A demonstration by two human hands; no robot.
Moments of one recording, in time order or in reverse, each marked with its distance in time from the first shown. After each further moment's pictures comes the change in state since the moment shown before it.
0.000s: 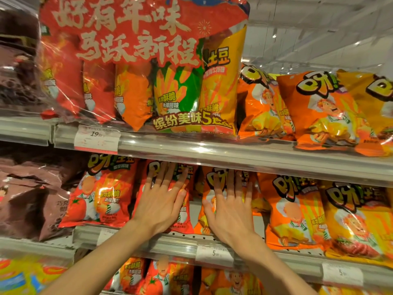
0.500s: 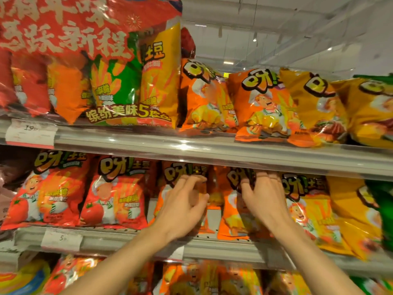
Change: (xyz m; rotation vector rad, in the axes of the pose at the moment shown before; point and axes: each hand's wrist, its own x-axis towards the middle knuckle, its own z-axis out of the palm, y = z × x) left_hand 0.022 0.167 -0.024 -0.750 0.036 -0.033; right_hand -0.013 0.161 -0.079 0.251 0.247 0.251
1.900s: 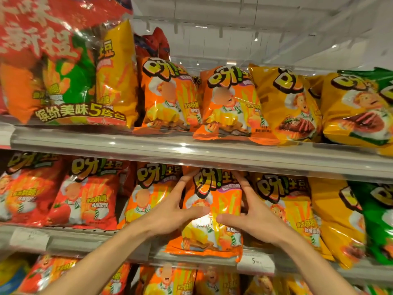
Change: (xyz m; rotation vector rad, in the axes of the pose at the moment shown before) left_hand 0.019 0.026 0.038 -0.408 -0.338 -0.187; right_hand -0.011 0.085 -0.020 0.832 -0.742 0.011
